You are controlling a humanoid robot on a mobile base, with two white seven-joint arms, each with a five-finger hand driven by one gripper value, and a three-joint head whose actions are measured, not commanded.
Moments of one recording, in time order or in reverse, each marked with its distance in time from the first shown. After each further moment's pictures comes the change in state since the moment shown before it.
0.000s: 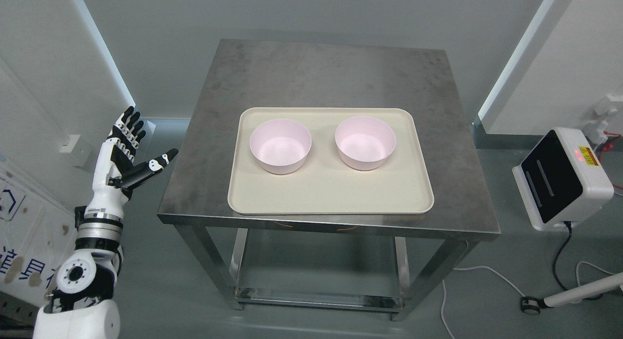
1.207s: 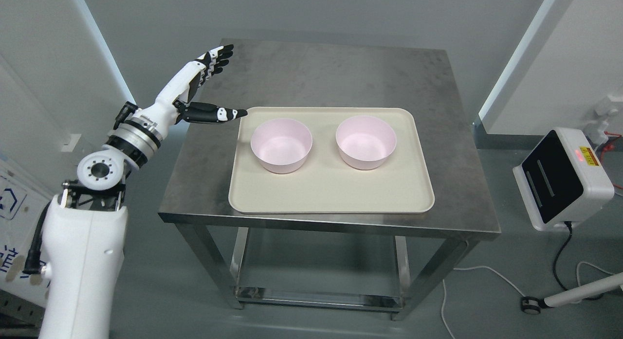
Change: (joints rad) left arm -0.435 0.088 -0.273 0.084 -0.367 0.151 -0.391; right arm 0.000 0.000 0.000 0.000 0.000 0.000 -0.001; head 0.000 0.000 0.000
